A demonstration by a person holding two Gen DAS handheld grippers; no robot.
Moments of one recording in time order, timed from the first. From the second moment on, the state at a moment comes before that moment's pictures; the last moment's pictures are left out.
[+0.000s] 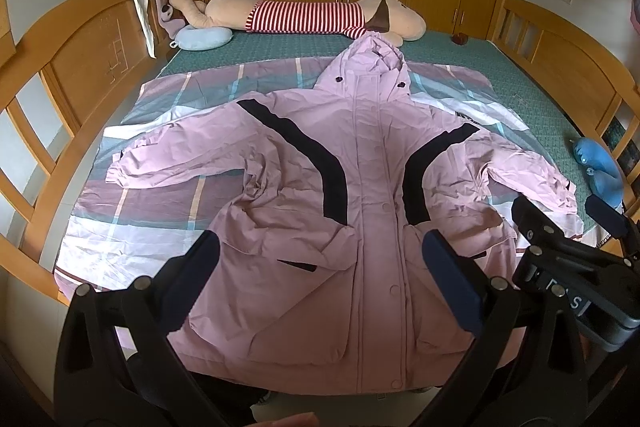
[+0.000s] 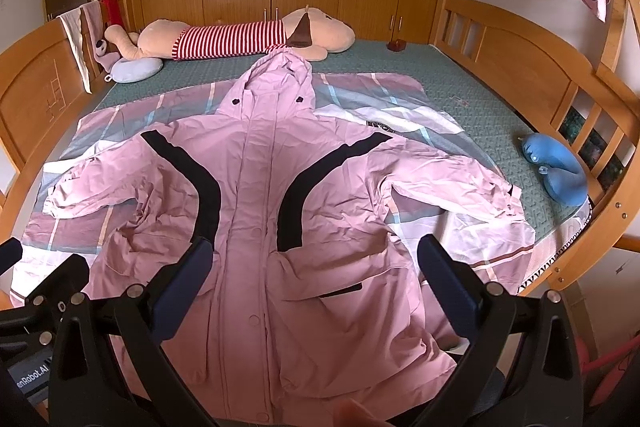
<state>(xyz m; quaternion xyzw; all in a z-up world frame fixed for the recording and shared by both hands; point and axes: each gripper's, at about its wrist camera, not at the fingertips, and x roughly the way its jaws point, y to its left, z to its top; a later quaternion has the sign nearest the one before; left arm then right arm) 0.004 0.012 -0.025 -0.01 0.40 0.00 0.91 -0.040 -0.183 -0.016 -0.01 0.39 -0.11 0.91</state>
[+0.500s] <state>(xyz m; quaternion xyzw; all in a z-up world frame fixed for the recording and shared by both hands) 0.008 0.011 -0.027 -0.01 0.41 0.00 0.91 -0.035 -0.183 -0.022 -0.01 0.40 -0.11 0.91</state>
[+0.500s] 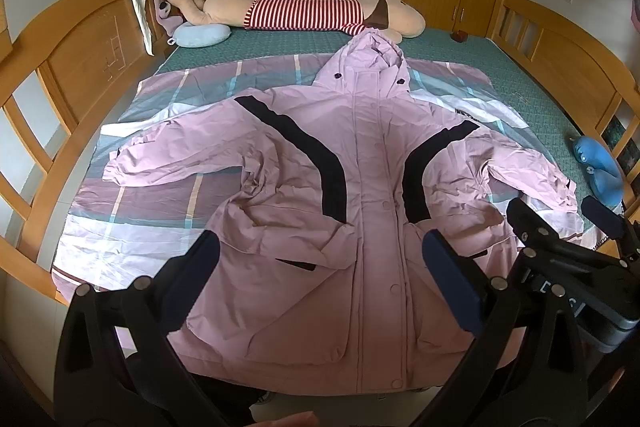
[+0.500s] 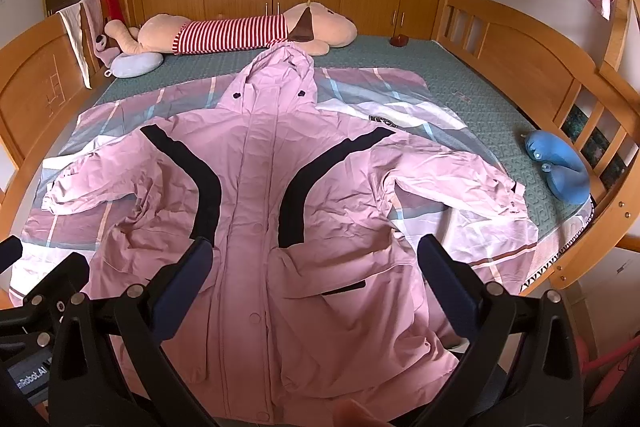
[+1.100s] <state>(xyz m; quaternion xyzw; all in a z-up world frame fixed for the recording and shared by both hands) 0.028 0.008 -0.046 -0.01 0.43 0.00 0.90 -0.018 -0.193 -0.044 0.00 0.42 -0.11 0.90</state>
